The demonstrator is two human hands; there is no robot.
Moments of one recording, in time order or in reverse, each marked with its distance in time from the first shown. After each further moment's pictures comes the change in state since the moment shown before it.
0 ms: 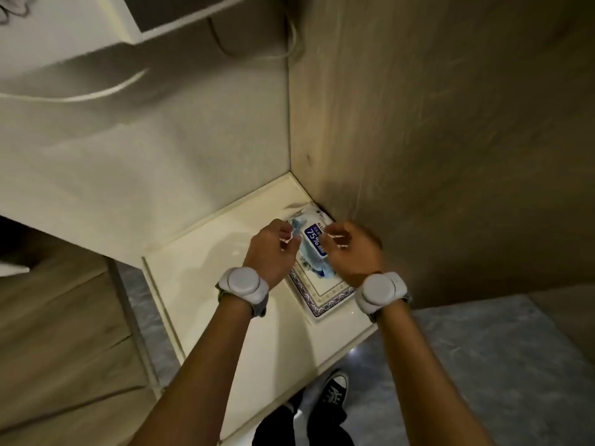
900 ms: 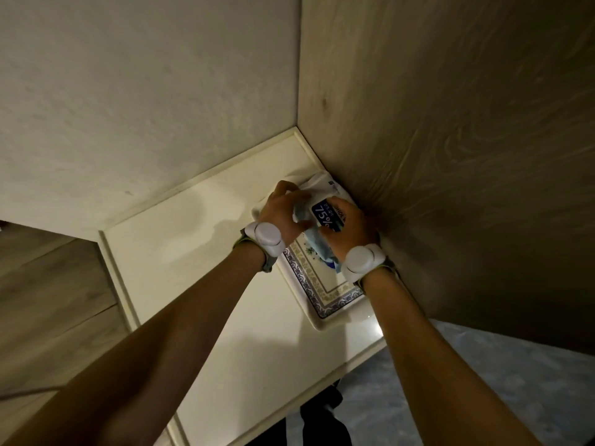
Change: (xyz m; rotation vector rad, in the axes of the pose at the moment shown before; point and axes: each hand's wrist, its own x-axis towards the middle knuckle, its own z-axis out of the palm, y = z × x) left_hand 0.113 -0.116 0.093 0.124 -0.154 0.168; right_hand 0.100 0.095 0.094 -0.086 -0.173 0.090
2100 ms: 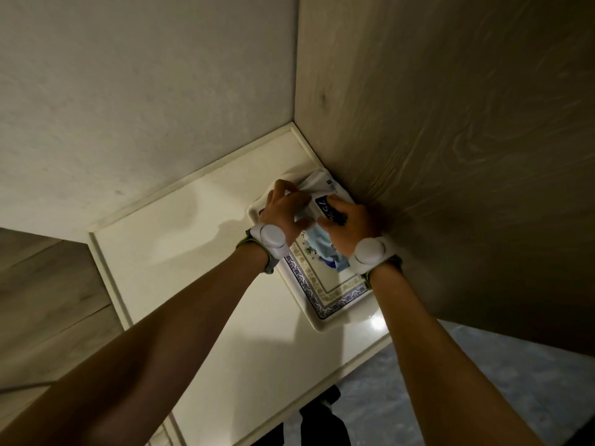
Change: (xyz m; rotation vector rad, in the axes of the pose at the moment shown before) left_hand 0.003 -0.003 0.011 0.044 0.027 0.013; right_hand 0.020 0.014 0.003 0.119 -0.024 0.035
